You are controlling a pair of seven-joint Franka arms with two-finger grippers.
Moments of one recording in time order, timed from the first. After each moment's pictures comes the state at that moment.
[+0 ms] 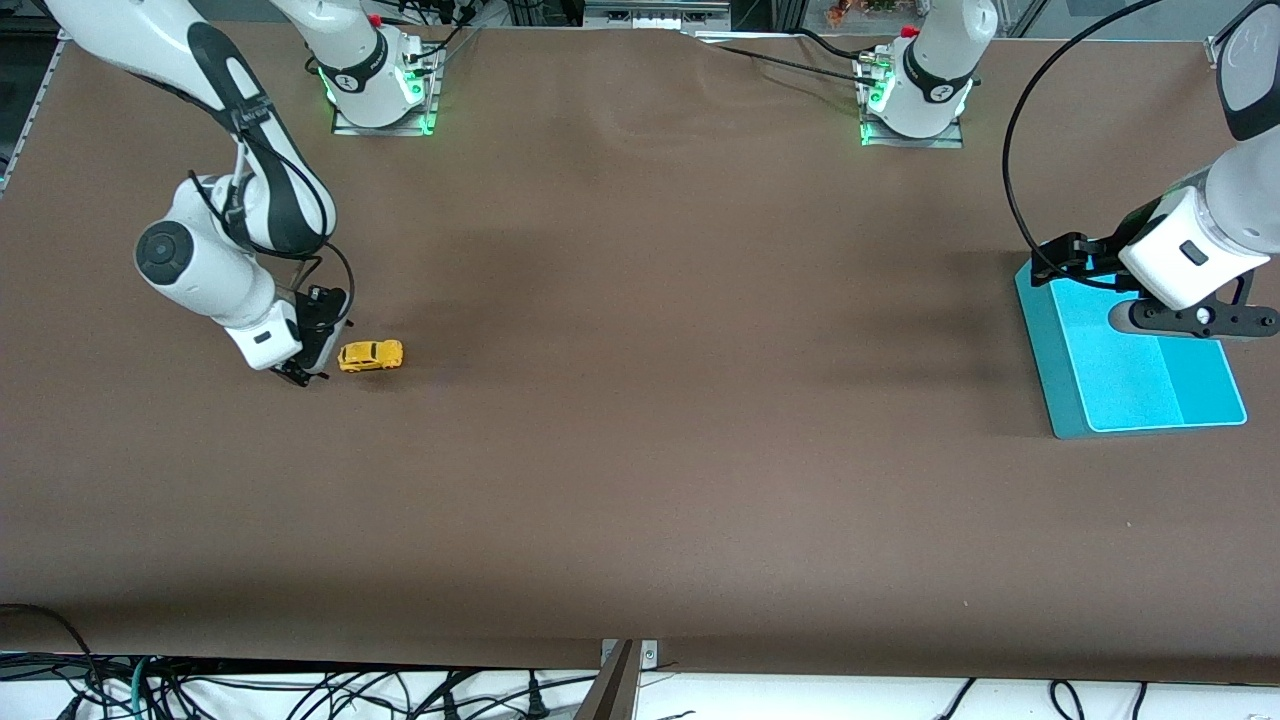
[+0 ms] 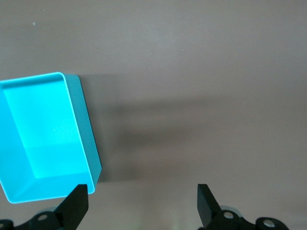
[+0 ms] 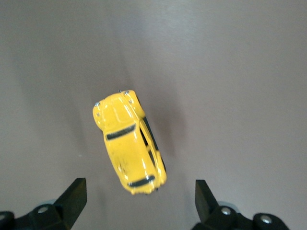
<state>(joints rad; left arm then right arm) 0.03 0.15 -0.10 -1.51 0.01 1.49 0.03 -0.11 0.35 0.16 -2.25 0.03 2.60 -1.31</state>
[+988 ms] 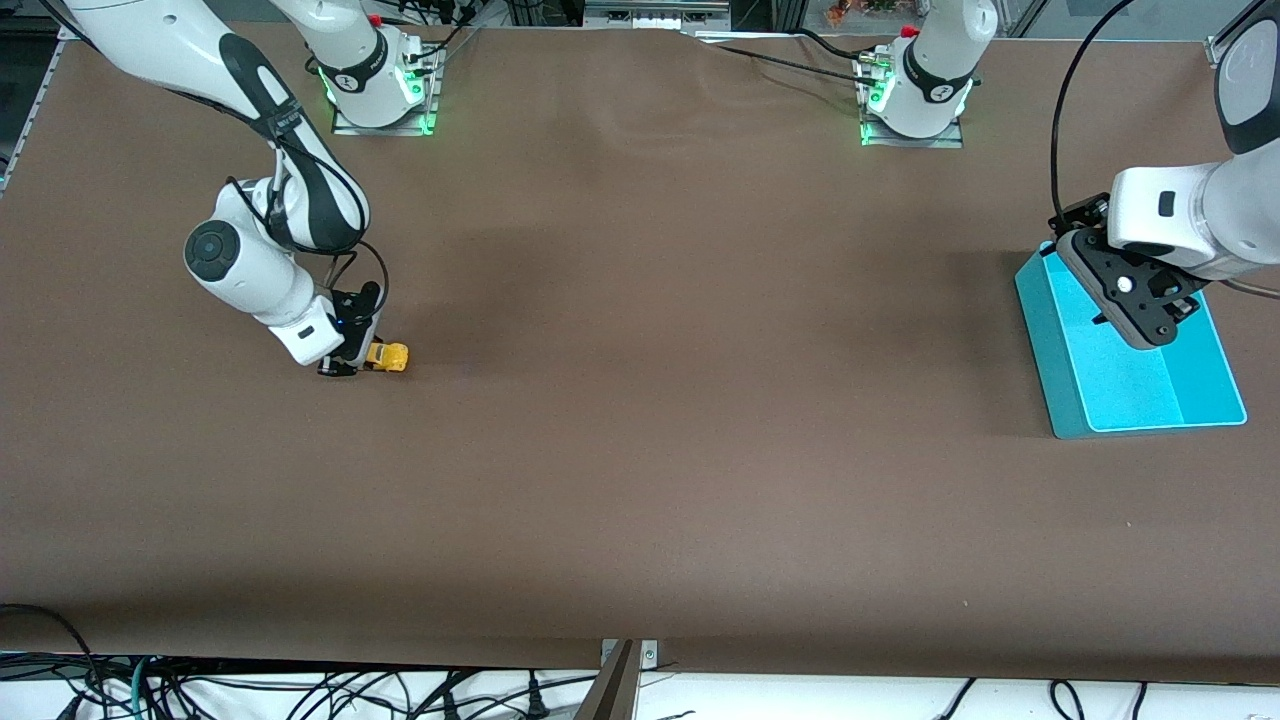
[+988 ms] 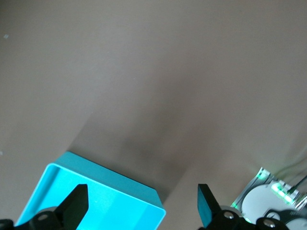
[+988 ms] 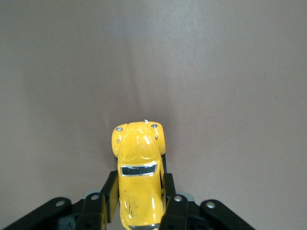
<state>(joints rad) 0.03 0.17 -0.09 -1.51 0.01 1.49 0.96 -0.11 0.36 0.23 -2.28 0.03 2.68 -1.34</state>
